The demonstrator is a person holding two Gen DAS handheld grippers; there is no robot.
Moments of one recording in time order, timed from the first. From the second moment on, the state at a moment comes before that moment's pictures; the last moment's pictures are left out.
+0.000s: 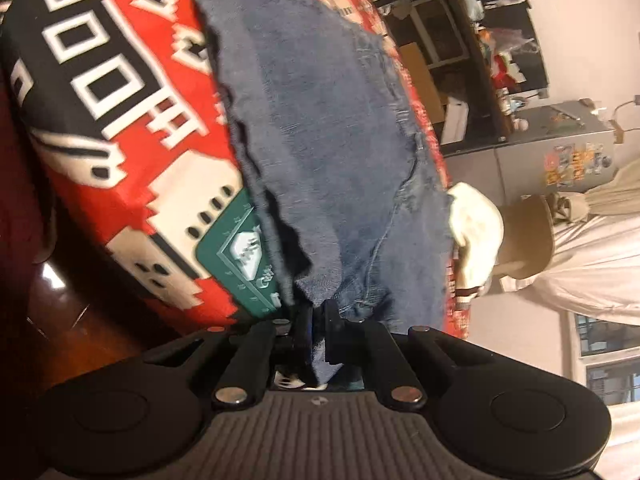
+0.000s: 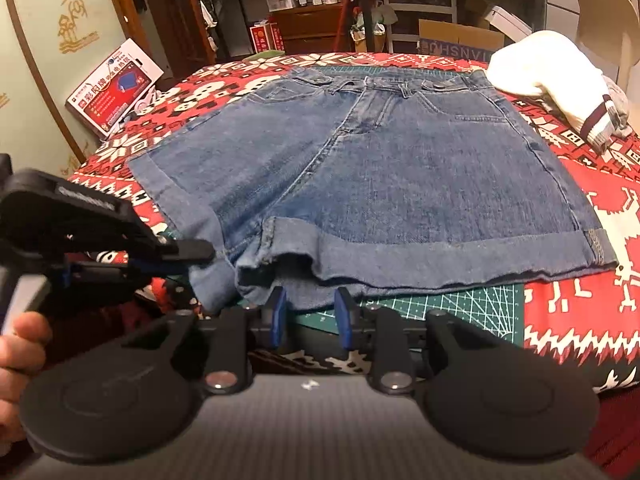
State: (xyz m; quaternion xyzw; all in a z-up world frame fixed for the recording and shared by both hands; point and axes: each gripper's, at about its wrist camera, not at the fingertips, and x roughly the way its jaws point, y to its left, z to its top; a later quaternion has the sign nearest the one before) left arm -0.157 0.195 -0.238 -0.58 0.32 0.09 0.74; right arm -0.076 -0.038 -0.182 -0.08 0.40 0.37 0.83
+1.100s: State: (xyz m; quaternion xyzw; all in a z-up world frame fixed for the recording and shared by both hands) left arm -0.166 0.196 -0.234 -0.59 0.32 0.09 0.74; right arm -0.042 0.030 -0.195 -0.05 0.44 0.46 0.77
